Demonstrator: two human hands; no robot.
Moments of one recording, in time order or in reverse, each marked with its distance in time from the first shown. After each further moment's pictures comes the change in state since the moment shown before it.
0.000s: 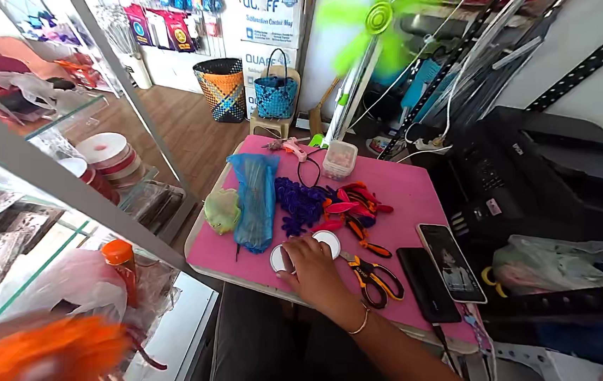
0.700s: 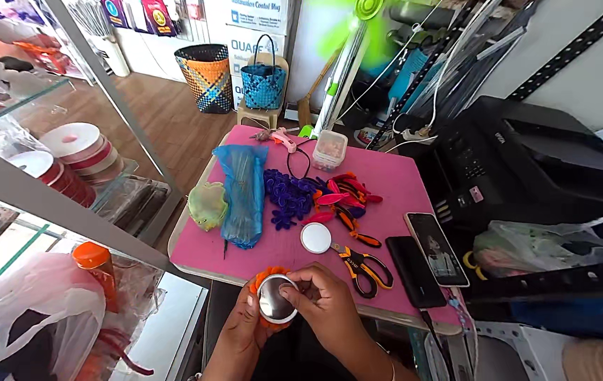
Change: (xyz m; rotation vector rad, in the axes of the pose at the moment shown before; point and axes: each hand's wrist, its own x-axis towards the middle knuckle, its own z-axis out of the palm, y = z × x) left_hand 0.015 -0.085 0.234 -1.116 -0.279 -0.431; right_hand -0.062 -0.024 -0.011 0.858 0.405 0.053
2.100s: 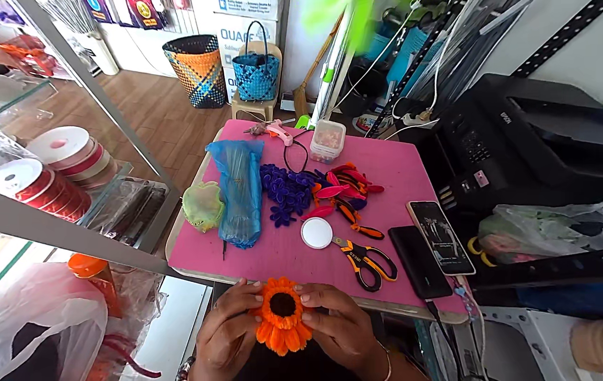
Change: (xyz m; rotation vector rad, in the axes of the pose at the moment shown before) left_hand 0.020 0.019 -0.034 1.145 -0.189 1.148; right_hand -0.016 0.034 -0.004 0.005 0.048 -0.691
